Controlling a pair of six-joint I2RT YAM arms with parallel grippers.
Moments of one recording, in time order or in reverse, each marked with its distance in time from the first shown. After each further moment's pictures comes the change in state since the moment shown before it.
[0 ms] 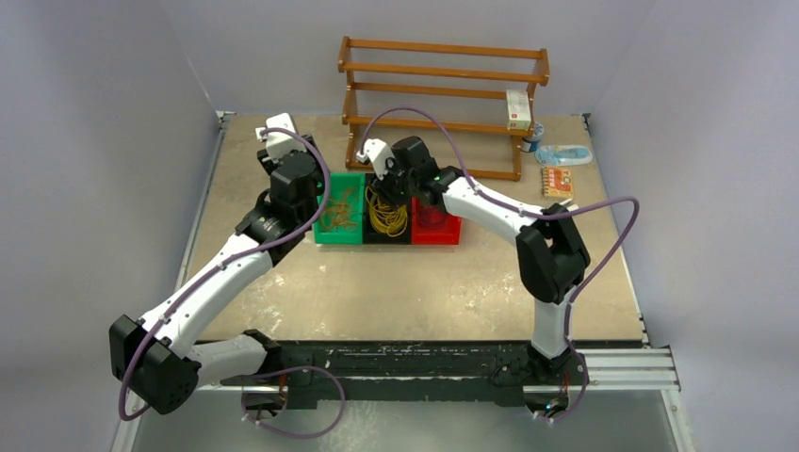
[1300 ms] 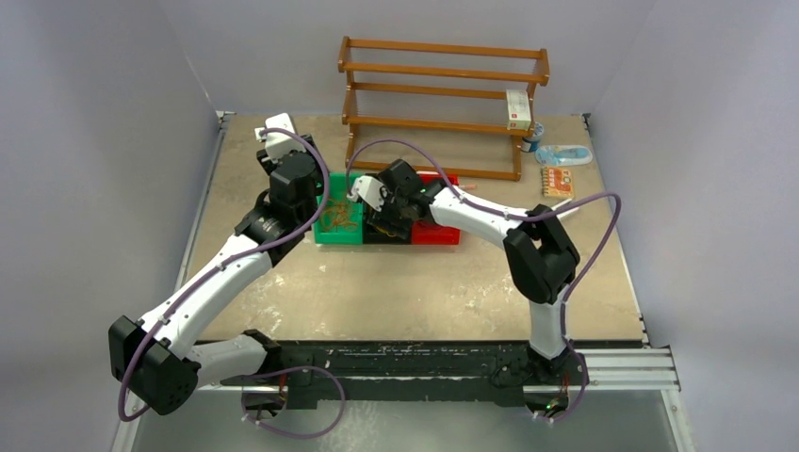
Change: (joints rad) left arm 0.000 -0.004 0.000 0.000 -0.001 0.000; right arm 0.071 0.025 -0.026 -0.237 0.116 -0.256
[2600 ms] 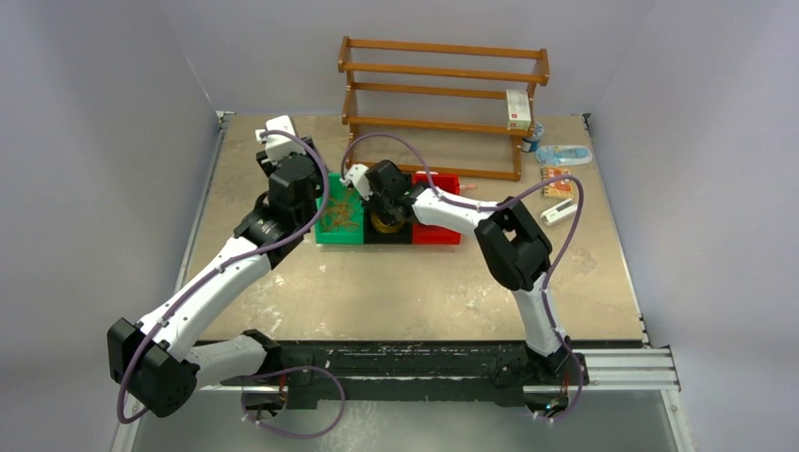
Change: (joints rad) left arm 0.000 -0.013 -0.015 0.000 0.004 0.018; right arm 0.007 0.182 0.098 0.195 0.115 0.215
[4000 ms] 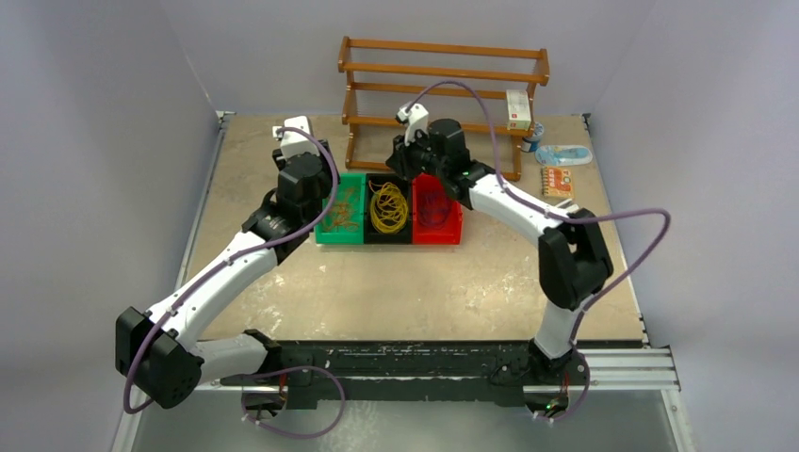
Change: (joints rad) left arm 0.000 0.049 -0.004 0.000 0.146 -0.003; right arm -0.212 -0.360 -0.200 0.359 -0.347 0.351
